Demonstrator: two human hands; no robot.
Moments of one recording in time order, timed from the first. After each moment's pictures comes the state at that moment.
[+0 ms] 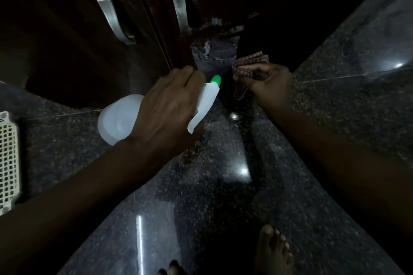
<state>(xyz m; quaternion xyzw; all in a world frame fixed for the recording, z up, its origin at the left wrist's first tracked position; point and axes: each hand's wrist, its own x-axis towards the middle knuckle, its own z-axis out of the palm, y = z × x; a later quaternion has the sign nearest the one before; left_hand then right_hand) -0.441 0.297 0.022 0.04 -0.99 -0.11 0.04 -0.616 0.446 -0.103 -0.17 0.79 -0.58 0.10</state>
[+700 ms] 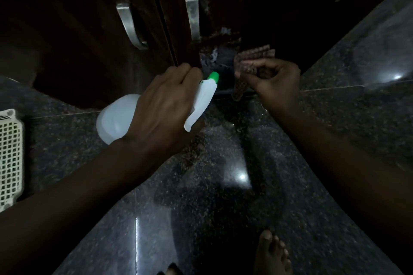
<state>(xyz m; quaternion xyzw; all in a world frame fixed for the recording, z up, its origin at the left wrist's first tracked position) -0.437 0.286 0.031 0.06 -0.99 -0.09 0.04 -0.609 0.437 -0.064 -0.23 0.77 -0.59 0.05</state>
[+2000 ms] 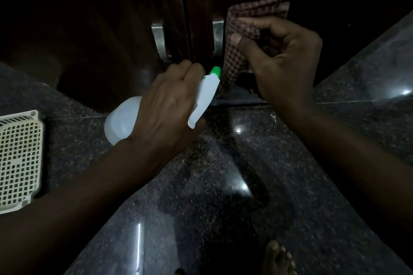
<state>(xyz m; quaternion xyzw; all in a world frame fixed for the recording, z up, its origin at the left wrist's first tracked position) -0.432 0.266 0.054 0.10 -0.99 -0.05 0.02 -0.578 0.387 0.039 -0.34 0.72 -0.60 -0.07</state>
